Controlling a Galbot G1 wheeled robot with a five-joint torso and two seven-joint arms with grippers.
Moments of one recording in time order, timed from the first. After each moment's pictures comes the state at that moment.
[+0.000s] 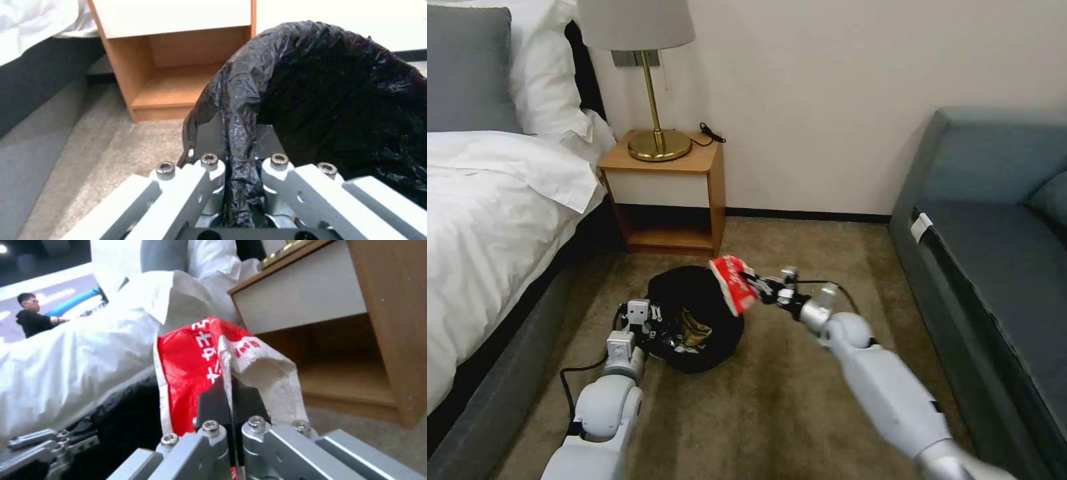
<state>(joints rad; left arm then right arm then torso) 1.28 -1.36 -0.48 -1.84 -0.09 0.20 -0.05 -0.73 1.36 0.07 1.19 0.67 0.06 -0.64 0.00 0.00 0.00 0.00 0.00</state>
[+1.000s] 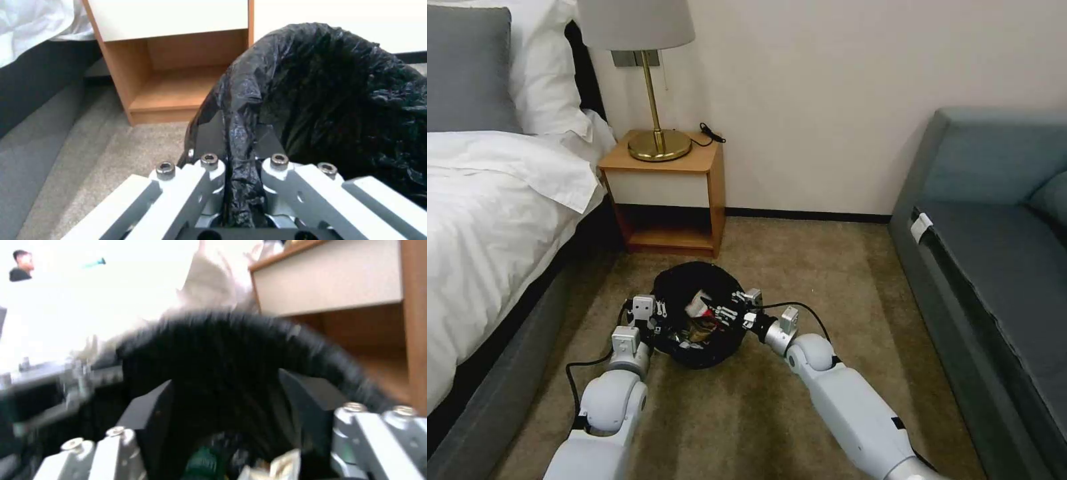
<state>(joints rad) 1.26 -1.35 -0.48 -1.84 -0.10 0.20 -0.05 -0.81 1.42 0.05 1.22 0.46 0.16 -0.59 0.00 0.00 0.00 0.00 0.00</state>
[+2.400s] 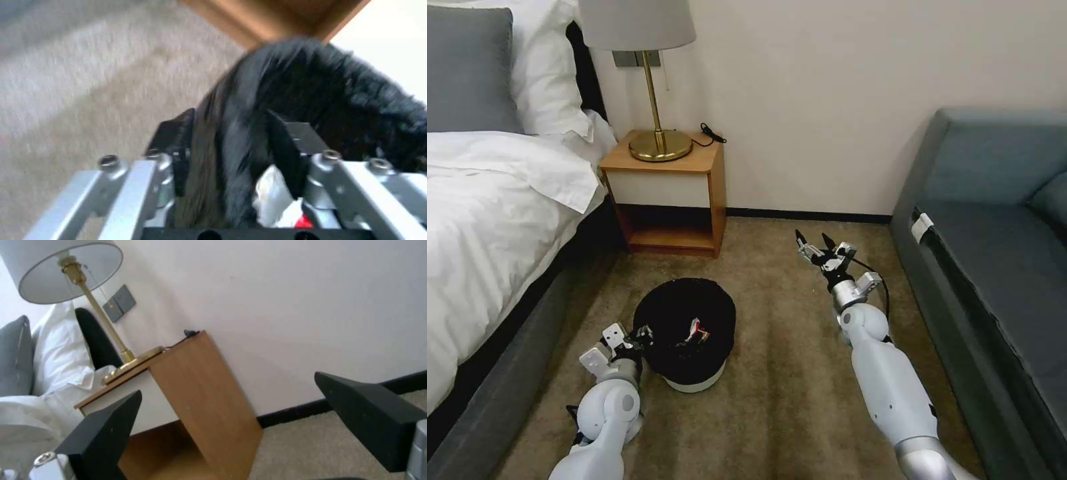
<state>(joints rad) 1.29 -1.37 -0.53 -1.82 -0.76 0.30 -0.40 -0.74 1.45 0.46 1.14 0.59 0.15 -0.40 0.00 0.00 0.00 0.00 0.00</state>
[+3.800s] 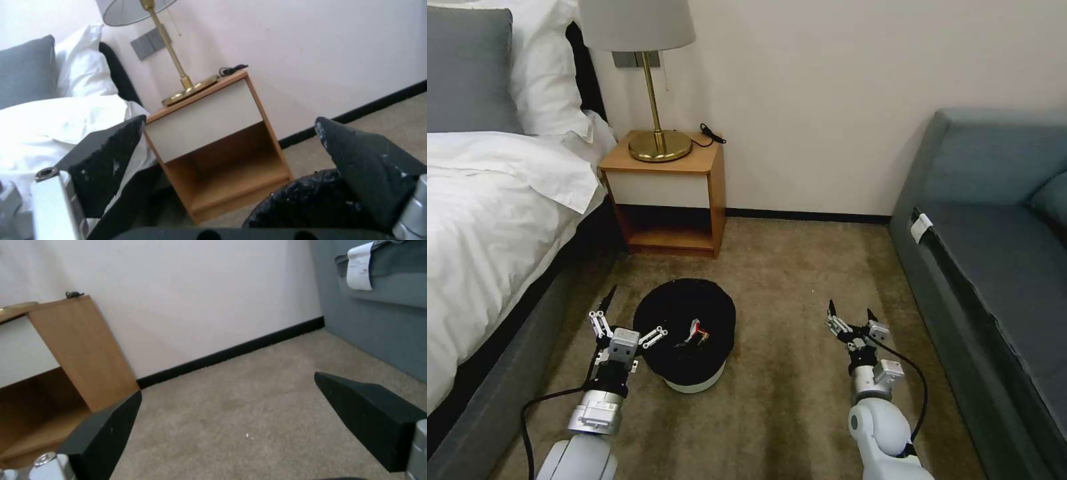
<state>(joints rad) 1.59 -1.27 -0.54 -2.06 0.23 -0.25 -0.13 -1.31 1.55 0.55 1.65 0.25 0.14 0.04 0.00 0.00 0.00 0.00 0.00</state>
